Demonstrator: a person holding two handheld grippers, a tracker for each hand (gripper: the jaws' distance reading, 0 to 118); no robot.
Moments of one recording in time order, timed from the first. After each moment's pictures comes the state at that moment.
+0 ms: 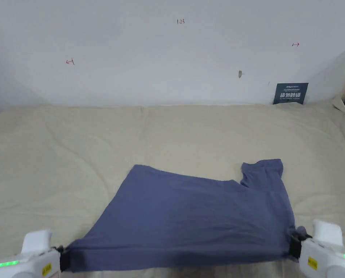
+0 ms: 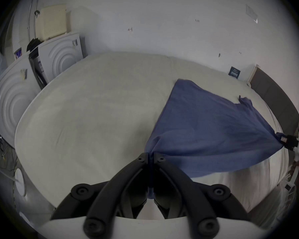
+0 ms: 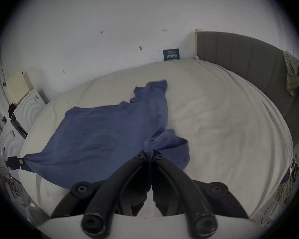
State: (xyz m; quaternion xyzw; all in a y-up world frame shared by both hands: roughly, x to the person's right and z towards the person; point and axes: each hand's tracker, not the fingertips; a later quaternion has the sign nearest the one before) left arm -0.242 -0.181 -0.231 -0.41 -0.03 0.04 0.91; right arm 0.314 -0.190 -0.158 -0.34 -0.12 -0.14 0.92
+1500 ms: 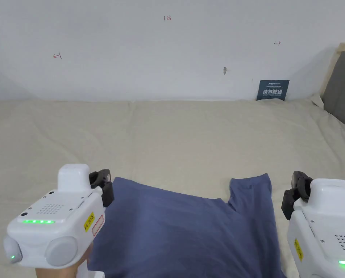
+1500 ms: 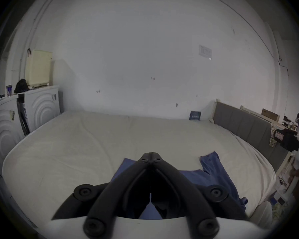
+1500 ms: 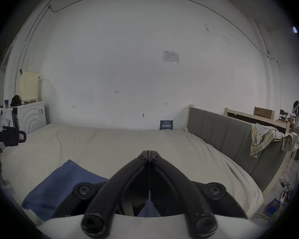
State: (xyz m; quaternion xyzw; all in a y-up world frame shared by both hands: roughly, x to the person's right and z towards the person) left arm -0.104 -0.063 -0.217 -0.18 -0.16 0.03 0.97; right arm 0.259 -0.059 -0.093 -0.08 -0.16 0.01 0.98
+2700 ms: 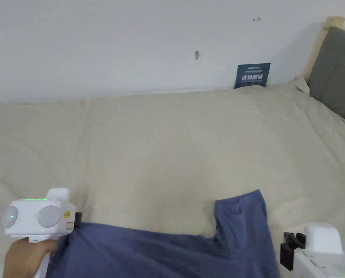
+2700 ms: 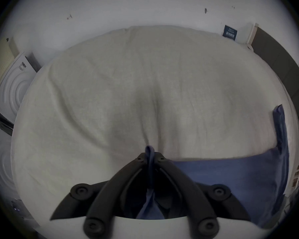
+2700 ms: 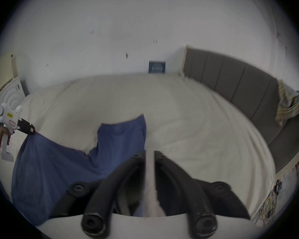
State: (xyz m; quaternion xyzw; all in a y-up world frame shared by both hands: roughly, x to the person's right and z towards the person) left arm -0.067 -0.229 -0.527 -0.50 -0.12 -0.05 0.86; right arm 0.370 -0.192 -0.247 -0.35 -0.19 -0.07 0.91
